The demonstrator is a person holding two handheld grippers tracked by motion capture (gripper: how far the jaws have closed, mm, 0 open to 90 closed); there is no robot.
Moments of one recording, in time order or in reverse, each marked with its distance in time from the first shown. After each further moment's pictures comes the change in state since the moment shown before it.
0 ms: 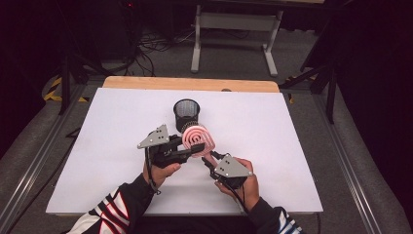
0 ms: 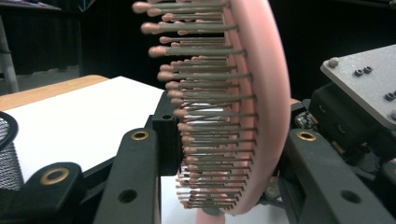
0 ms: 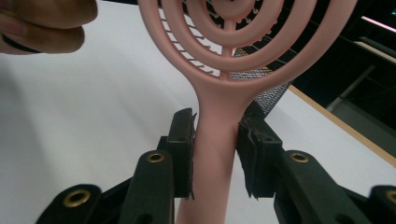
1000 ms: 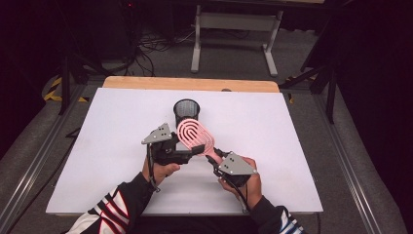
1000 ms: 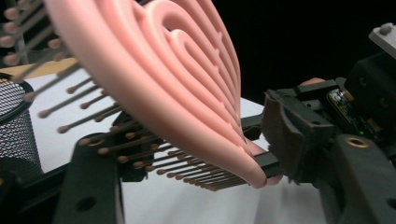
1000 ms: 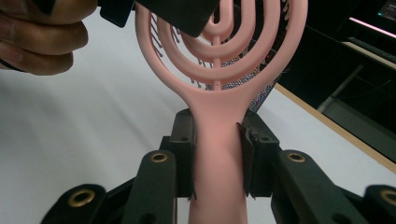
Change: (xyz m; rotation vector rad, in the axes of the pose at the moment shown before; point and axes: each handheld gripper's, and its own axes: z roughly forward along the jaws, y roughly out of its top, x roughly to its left) left arm 0.013 -0.008 0.007 0.045 0.039 -0.085; right arm -0.009 0.000 -0.005 -0.010 -0.032 0.017
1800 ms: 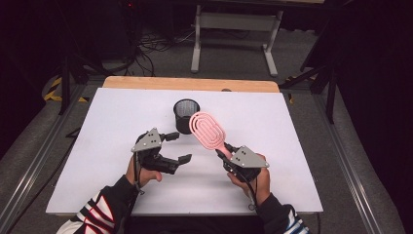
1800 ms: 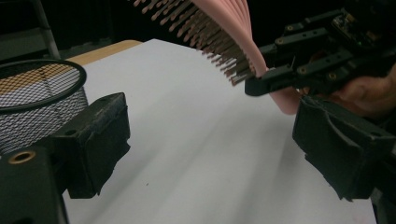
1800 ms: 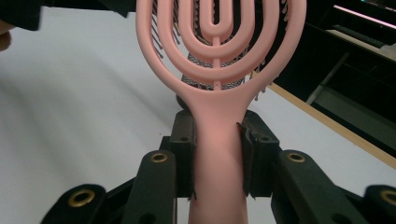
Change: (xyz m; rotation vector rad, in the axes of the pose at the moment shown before) left arm -0.001 -0.004 -0.028 0.094 0.073 0.143; right arm -0.025 -0.003 -0.010 0.014 -0.032 0.058
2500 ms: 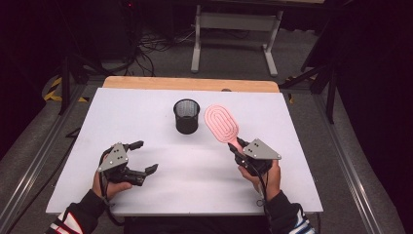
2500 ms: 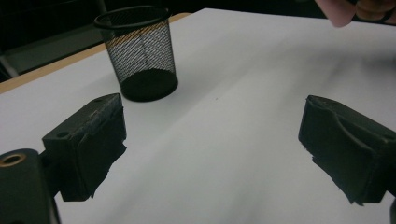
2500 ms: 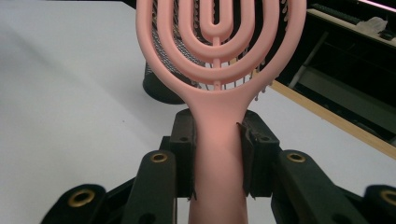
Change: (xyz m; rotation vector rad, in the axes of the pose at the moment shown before) left arm 0.014 -0.049 -0.080 0.060 0.201 0.097; right arm -0.031 -0.004 -0.010 0.052 -0.060 0.058
